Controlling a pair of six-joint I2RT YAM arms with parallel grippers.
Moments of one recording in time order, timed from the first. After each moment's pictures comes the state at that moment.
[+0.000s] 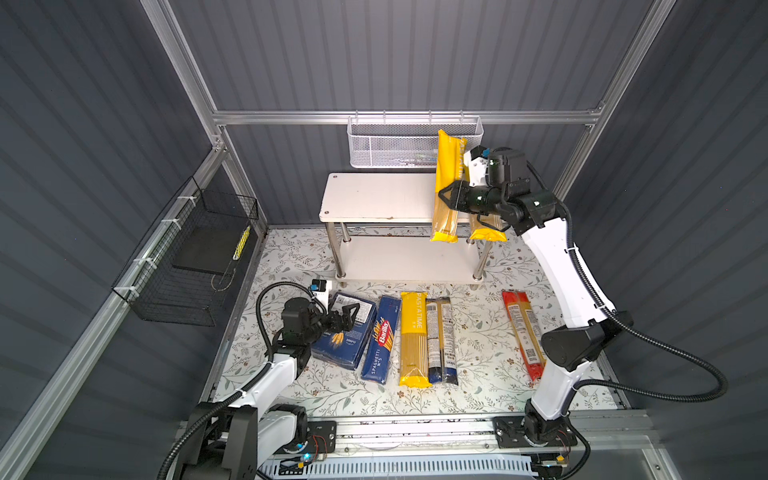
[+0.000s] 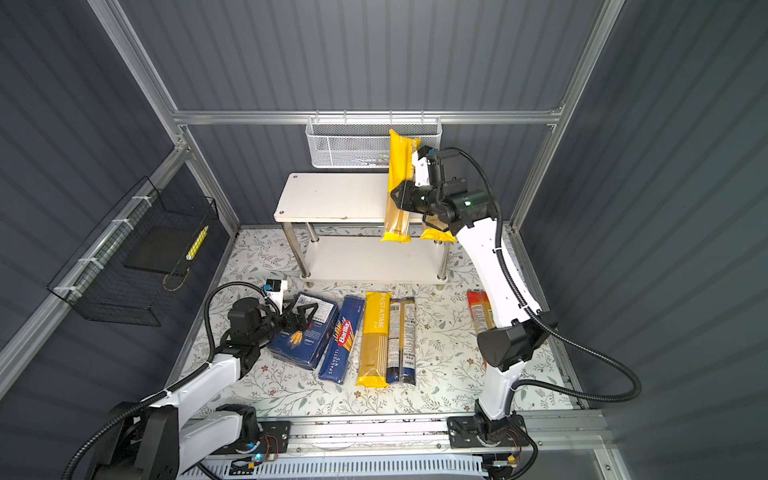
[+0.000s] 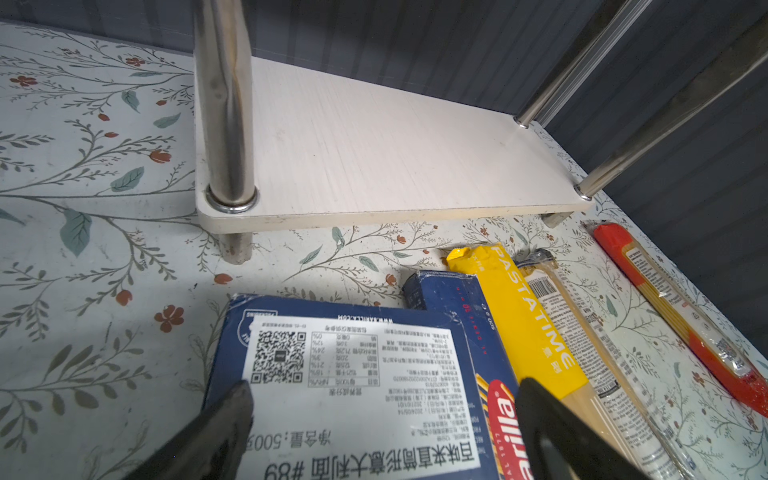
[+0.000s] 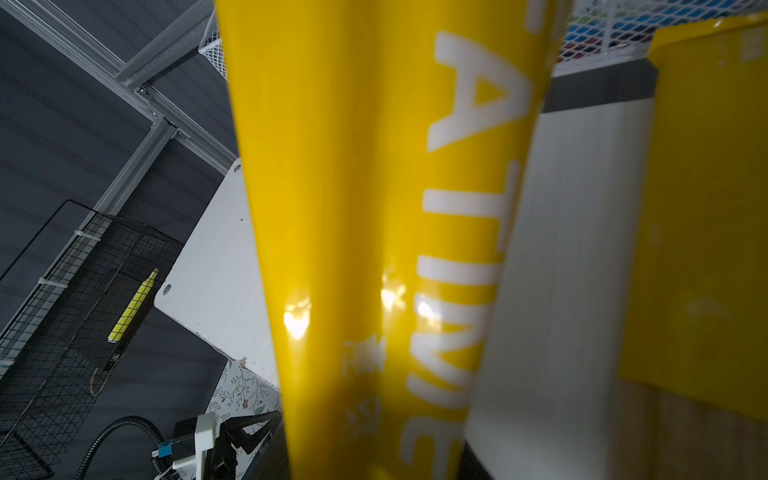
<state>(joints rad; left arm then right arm) -0.16 1.11 0.36 0.32 0.44 -0.19 0.38 1.84 2.25 -0.87 -0.23 0.43</state>
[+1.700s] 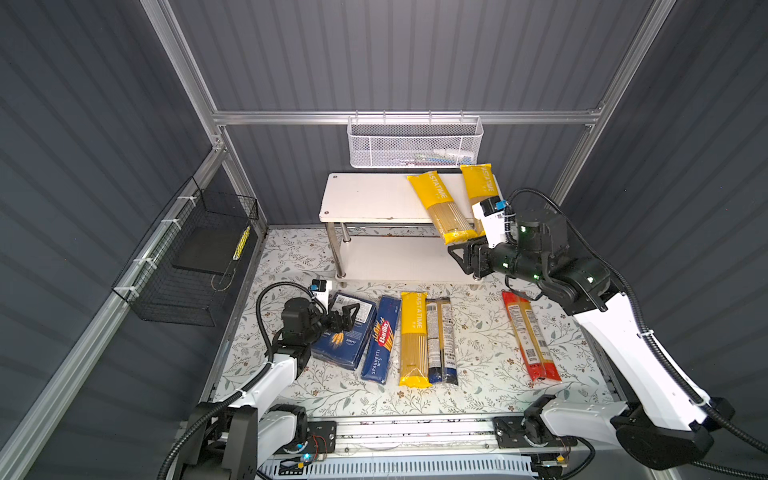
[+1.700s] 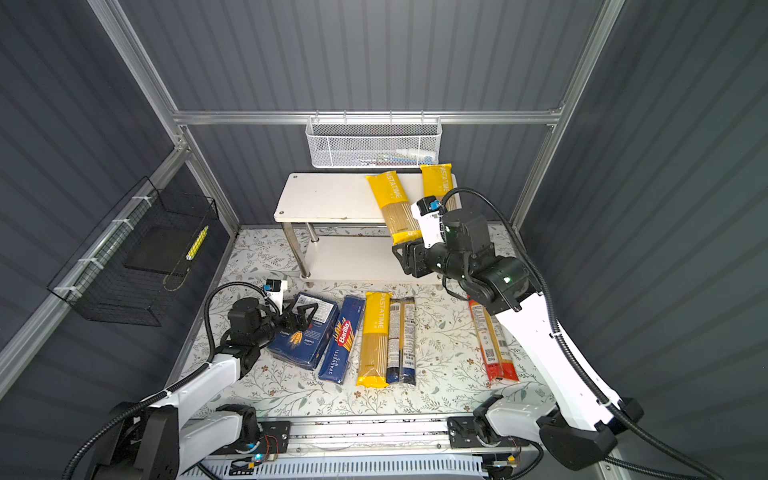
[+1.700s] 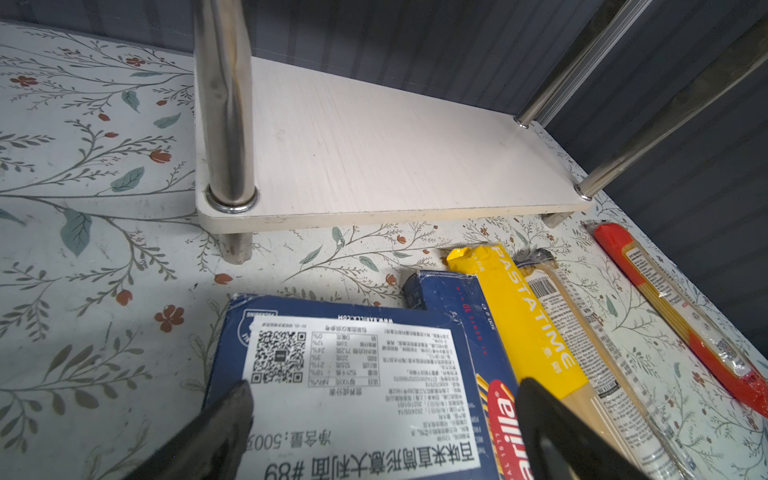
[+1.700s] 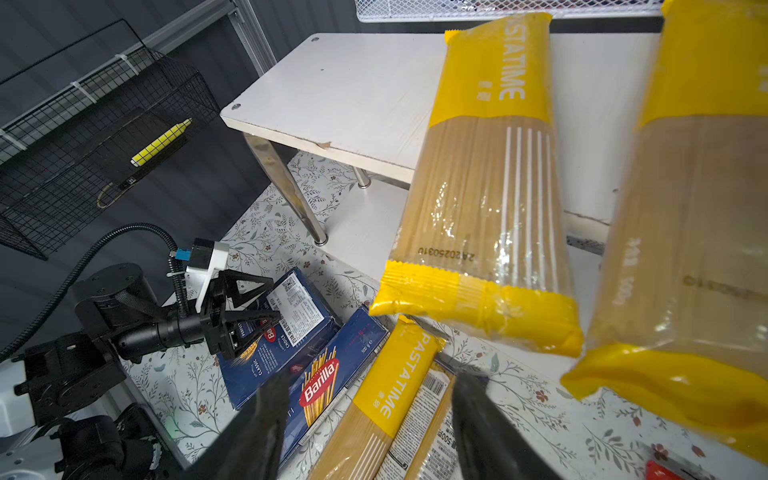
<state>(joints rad) -0.16 1.11 0.36 0.32 0.44 -0.19 0.57 1.25 1.61 -0.81 -0.12 0.20</state>
